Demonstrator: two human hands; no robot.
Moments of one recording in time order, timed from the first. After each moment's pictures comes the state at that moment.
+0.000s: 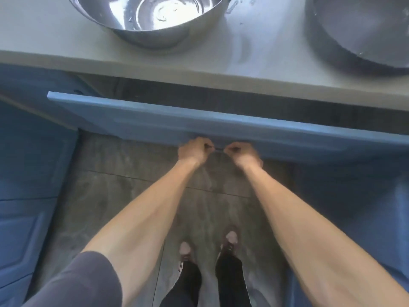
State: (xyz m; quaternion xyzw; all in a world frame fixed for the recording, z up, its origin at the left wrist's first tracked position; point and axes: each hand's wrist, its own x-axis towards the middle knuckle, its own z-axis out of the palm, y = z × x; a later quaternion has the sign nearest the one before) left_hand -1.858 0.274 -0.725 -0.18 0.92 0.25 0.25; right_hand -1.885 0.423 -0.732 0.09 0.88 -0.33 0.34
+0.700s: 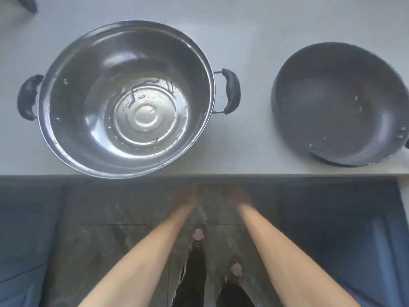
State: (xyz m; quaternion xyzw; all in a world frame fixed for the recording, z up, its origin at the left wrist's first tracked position) left_hand -1.931 0.247 -0.775 -0.19 0.85 0.31 0.39; right_hand -1.956 0.407 -0.700 0.08 0.85 -0.28 0.44
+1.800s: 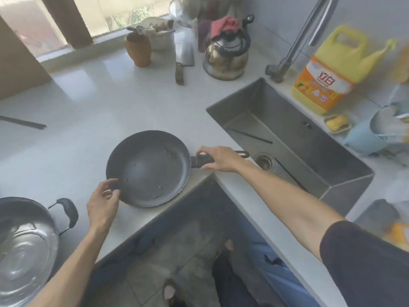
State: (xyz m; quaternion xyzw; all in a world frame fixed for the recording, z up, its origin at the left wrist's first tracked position) left_hand -2.054 0.389 -0.501 -0.08 0.88 0.45 0.11; right_hand -2.008 0.728 -0.470 0.01 0.96 -0.22 0.16
